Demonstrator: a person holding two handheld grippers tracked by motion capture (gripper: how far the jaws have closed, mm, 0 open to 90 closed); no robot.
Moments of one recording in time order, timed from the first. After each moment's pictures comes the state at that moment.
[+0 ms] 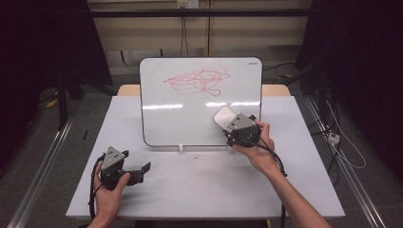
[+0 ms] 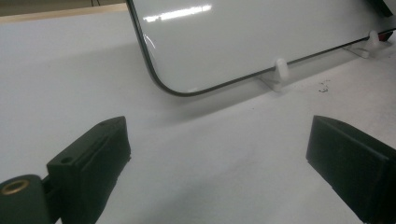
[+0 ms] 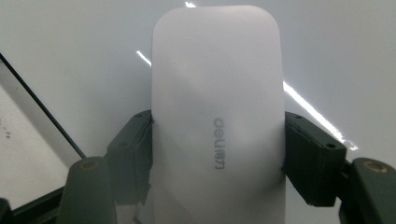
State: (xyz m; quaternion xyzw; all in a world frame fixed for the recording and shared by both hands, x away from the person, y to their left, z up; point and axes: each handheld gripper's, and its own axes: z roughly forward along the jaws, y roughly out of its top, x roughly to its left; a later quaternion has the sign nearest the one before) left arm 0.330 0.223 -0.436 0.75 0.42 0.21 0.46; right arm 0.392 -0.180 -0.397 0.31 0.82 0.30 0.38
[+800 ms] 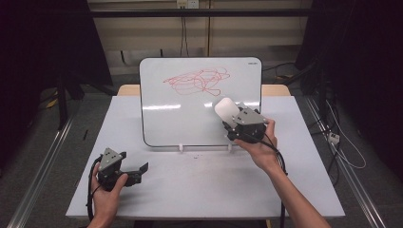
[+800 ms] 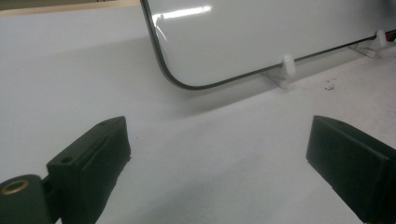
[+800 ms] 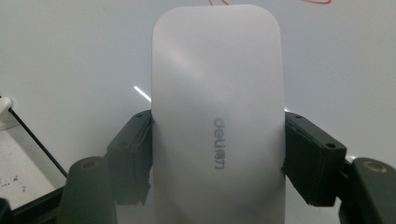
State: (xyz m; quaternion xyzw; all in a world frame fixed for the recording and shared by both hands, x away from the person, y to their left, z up) left arm 0.328 0.228 -0.438 0.75 0.43 0.21 0.46; right arm 0.388 -0.185 -0.372 0.32 0.77 0.38 0.39
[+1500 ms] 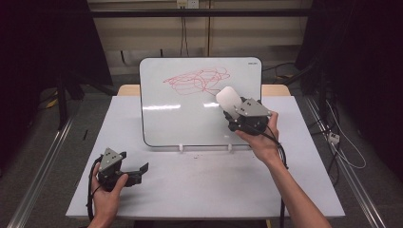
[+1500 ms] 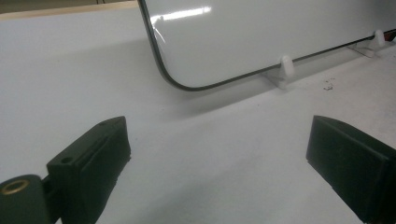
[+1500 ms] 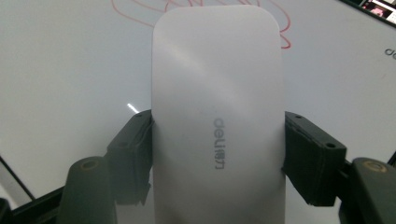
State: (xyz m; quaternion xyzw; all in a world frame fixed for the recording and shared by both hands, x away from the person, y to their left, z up) left arm 0.327 0.228 -0.437 0.75 0.43 0.21 0.46; right arm 0.397 -0.188 -0.349 0.32 0.75 0.40 0.42
